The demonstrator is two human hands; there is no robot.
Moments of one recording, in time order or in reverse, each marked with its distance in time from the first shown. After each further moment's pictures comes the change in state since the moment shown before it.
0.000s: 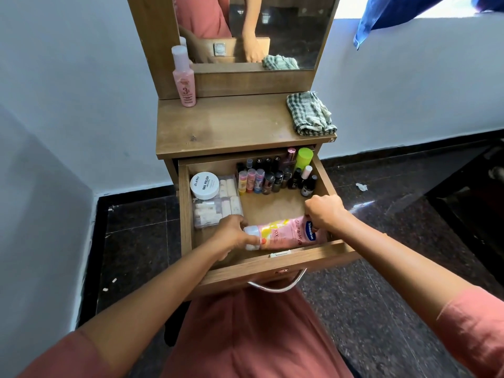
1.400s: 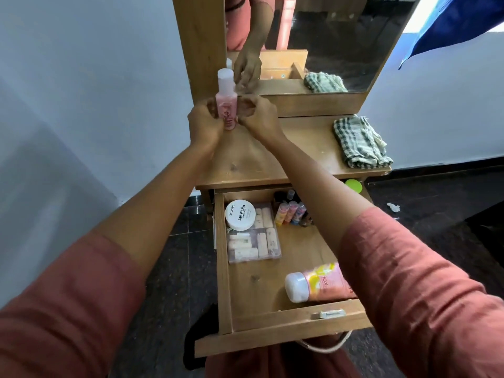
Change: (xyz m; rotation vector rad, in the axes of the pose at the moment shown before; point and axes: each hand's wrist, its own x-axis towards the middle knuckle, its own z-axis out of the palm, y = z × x) left_hand 0.077 0.110 -0.190 -0.152 0.742 0.406; right_hand 0.139 -0.116 -0.197 1.263 0.649 -0.219
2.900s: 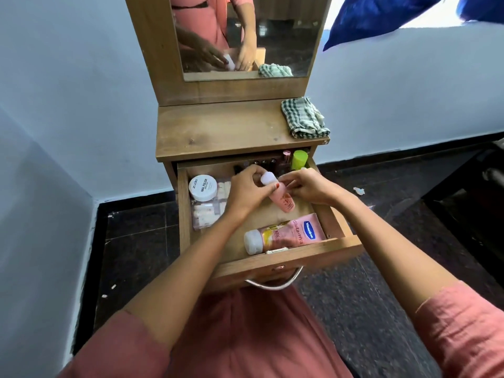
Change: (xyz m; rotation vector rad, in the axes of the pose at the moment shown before) left_hand -0.184 -0.011 0.083 -0.039 -0.343 0.066; right_hand -0.167 0.115 -0.131 -0.439 -0.503 0.046
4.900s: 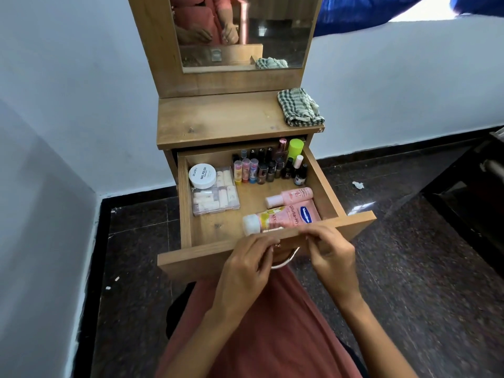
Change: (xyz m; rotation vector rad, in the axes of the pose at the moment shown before) left_hand -0.156 -0.028 0.003 0.241 0.122 0.504; right_hand -0.145 -0.018 0.100 0.289 0.839 -0.115
